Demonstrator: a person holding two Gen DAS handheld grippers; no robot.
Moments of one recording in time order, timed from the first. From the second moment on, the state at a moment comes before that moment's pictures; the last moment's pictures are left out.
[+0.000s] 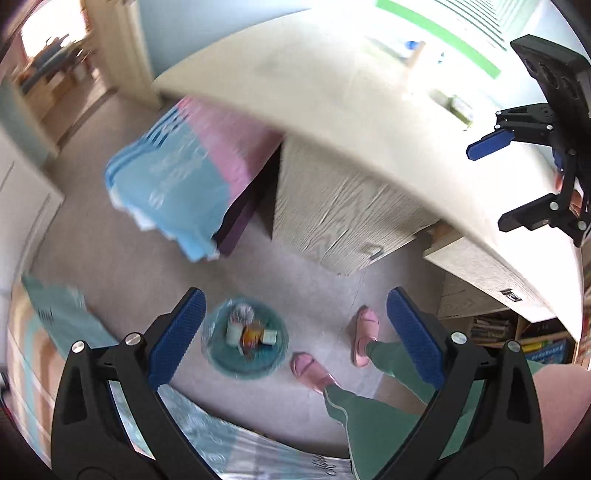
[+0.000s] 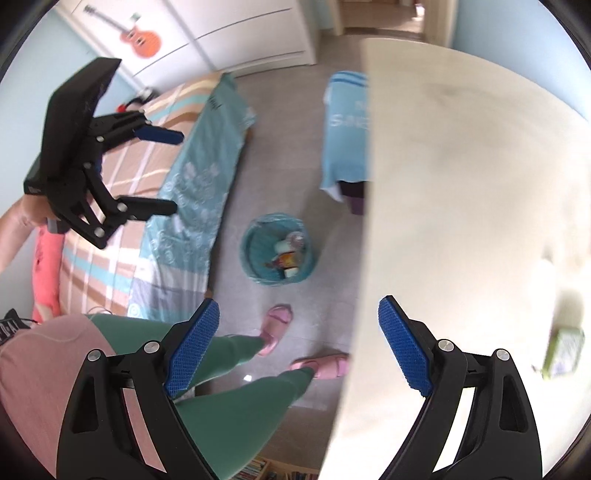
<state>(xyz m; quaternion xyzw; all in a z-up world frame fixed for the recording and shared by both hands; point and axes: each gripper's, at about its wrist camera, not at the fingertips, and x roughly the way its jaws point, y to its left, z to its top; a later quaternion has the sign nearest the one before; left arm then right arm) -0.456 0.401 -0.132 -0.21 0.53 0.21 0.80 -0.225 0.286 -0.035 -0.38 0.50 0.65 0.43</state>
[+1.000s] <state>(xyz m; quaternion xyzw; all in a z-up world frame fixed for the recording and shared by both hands) -0.119 0.352 -0.140 0.05 0.52 -0.09 0.85 0.036 0.156 -0.073 -0.45 0.34 0.65 0.50</state>
